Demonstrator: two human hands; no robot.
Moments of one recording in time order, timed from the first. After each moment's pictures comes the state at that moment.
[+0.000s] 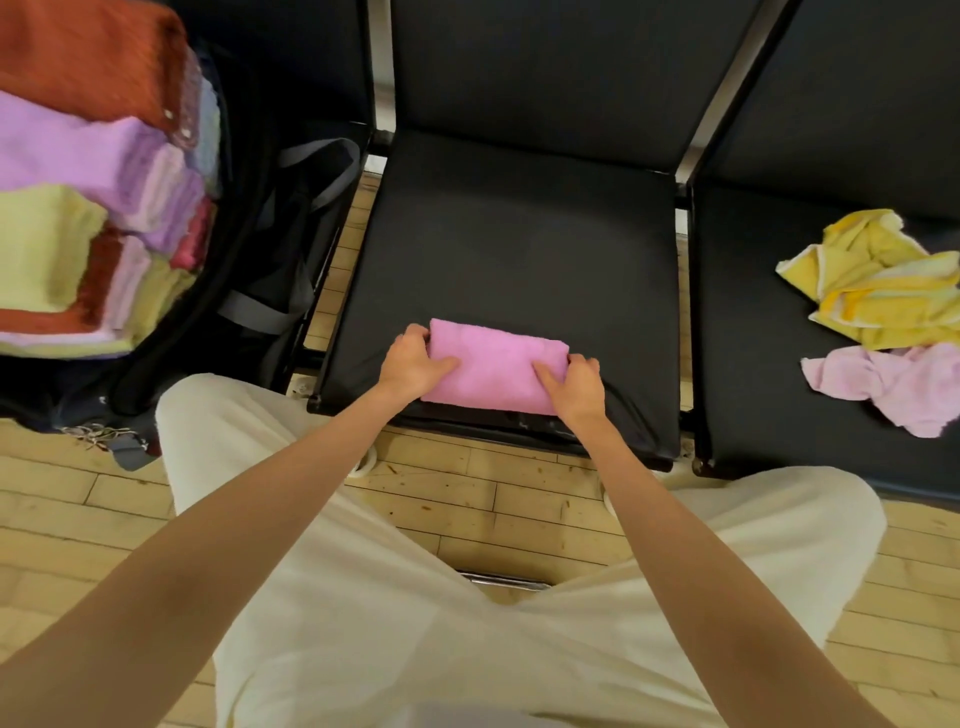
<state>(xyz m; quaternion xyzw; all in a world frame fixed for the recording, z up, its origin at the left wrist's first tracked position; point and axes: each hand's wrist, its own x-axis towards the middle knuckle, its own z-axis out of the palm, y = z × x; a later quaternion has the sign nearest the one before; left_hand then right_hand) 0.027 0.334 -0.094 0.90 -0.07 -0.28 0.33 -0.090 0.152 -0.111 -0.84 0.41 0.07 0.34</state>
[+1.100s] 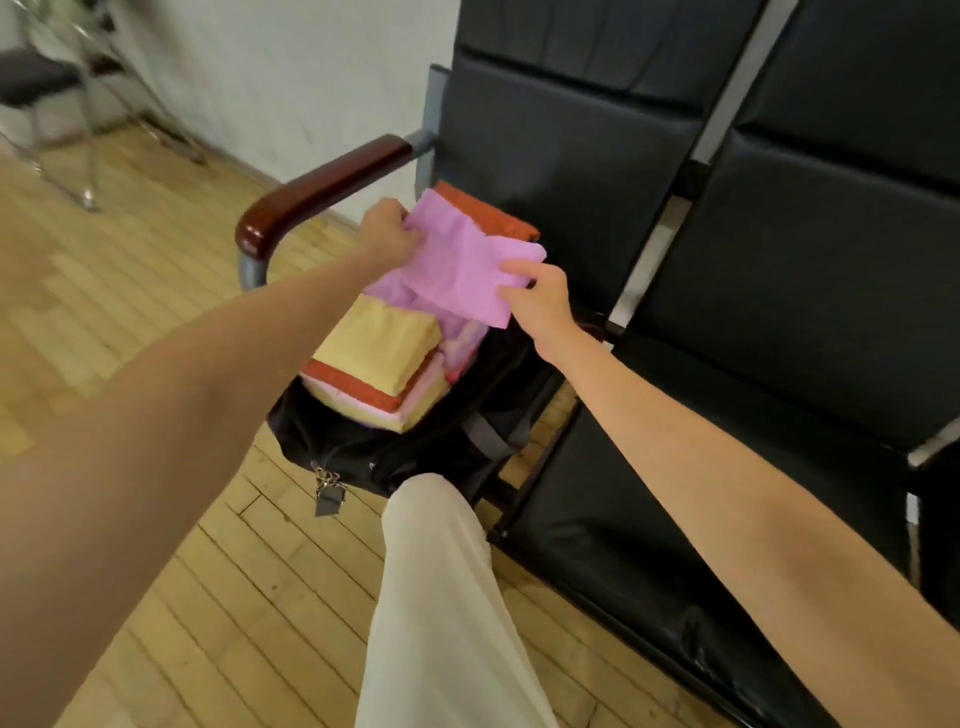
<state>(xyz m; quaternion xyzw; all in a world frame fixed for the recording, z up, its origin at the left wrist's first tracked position) 0.278 0.586 0.117 0.94 0.04 0.06 0.33 0.194 0.398 0.097 -0.79 0.06 -0.03 0.61</state>
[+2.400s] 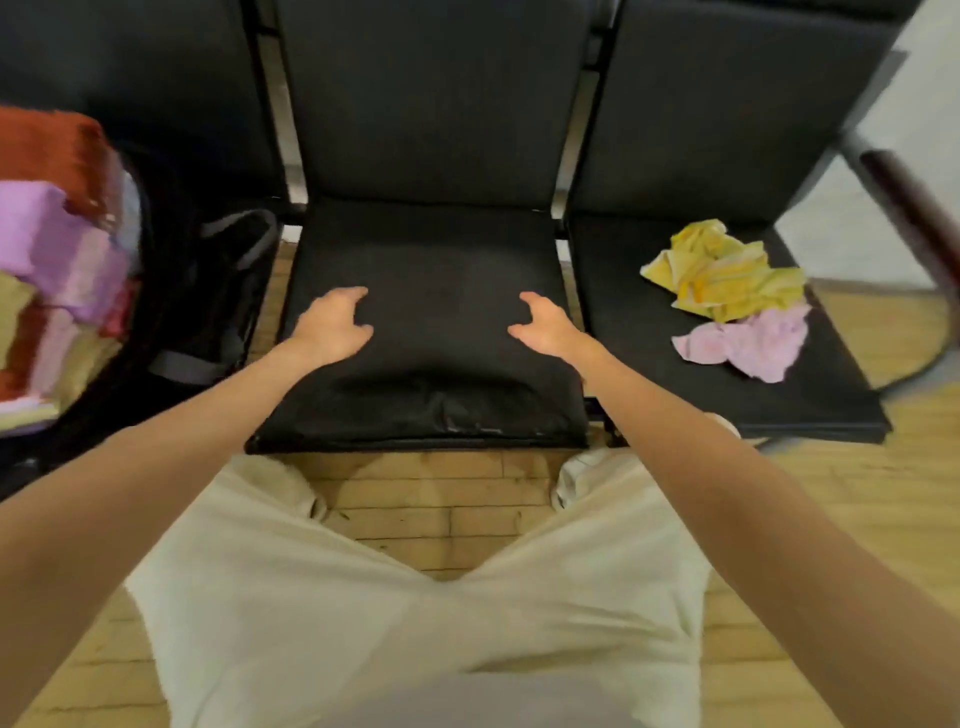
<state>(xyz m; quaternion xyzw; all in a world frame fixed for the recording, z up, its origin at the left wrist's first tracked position) 0.058 0.327 0.002 0.92 -0.29 -0.19 0.20 -0.097 0.089 0.011 -0.87 0.32 0.10 0.36</state>
